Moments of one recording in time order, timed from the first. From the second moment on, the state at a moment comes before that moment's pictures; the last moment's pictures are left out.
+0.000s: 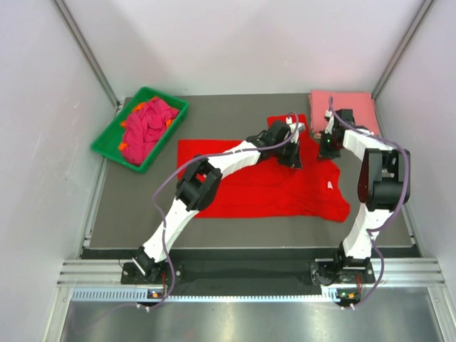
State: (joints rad) left arm -0.80 2.51 2.11 -0.26 0.46 -0.44; right arm -0.03 1.91 1.31 -0.49 -0.16 0.10
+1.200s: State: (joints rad) left arm -0.81 2.47 2.00 -0.21 0.32 -0.52; right arm 0.14 1.86 1.38 -0.39 -0.07 -0.13
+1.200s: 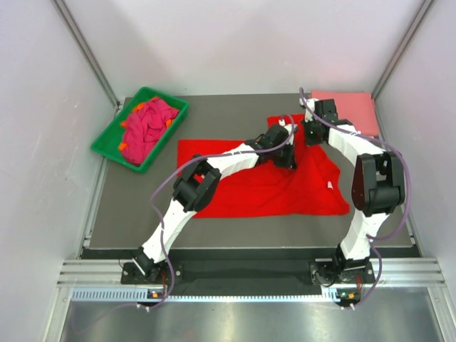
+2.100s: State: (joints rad) left arm -0.82 2.37 1.91 -0.24 0.11 -0.55; right arm 0.16 1.86 1.33 -0.30 -0.05 -0.21
